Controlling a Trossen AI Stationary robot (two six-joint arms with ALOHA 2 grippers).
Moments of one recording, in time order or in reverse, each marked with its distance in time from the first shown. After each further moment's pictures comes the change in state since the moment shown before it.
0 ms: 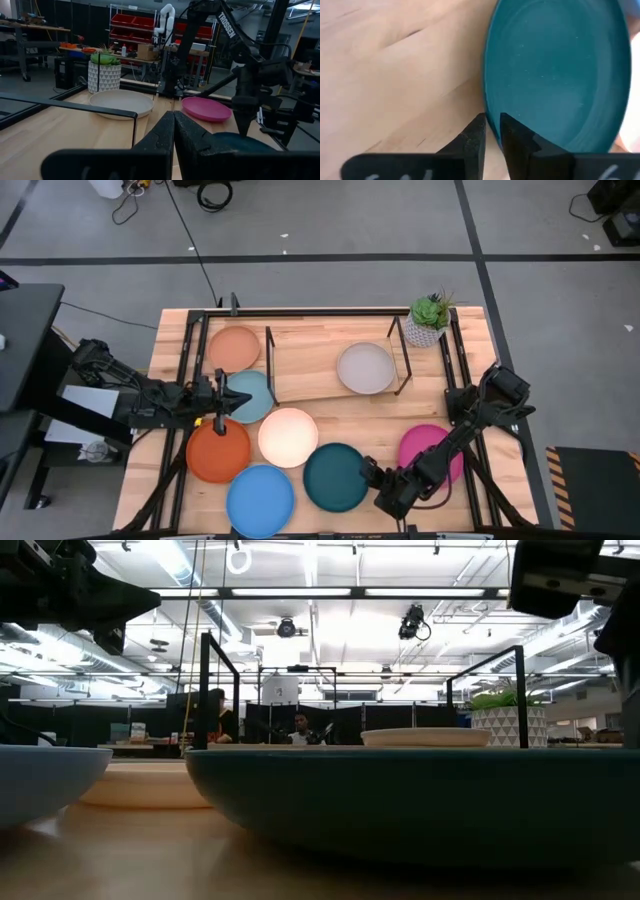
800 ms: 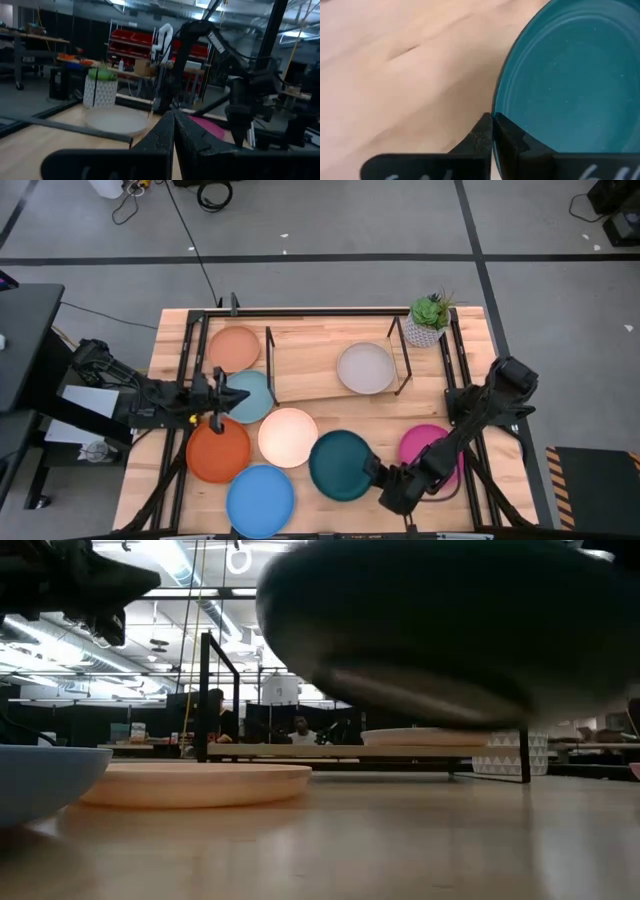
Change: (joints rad) left arm 0.000 0.000 0.000 0.117 0.002 0.009; right arm -0.028 -0.130 0.001 -0.051 -0.012 0.002
